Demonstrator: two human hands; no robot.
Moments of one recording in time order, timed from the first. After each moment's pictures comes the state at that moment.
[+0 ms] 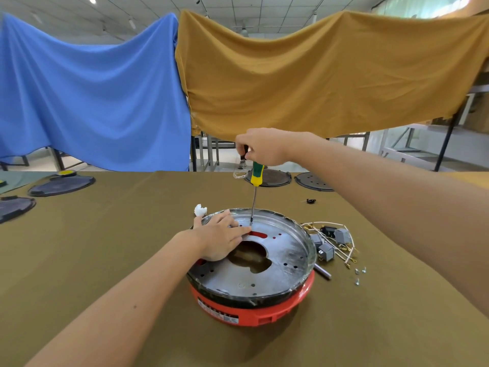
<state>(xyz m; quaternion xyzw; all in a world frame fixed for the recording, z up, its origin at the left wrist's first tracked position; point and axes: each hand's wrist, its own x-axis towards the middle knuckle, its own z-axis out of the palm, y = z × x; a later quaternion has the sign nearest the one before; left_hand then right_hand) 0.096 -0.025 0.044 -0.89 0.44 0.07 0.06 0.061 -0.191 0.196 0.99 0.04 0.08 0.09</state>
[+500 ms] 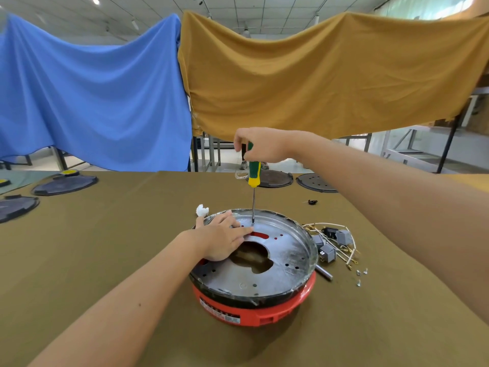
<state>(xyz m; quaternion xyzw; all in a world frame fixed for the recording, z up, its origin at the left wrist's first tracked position) 0.100 -0.026 0.041 -0.89 0.44 0.06 0.06 0.062 -0.188 0.202 0.99 0.05 0.06 -0.09</state>
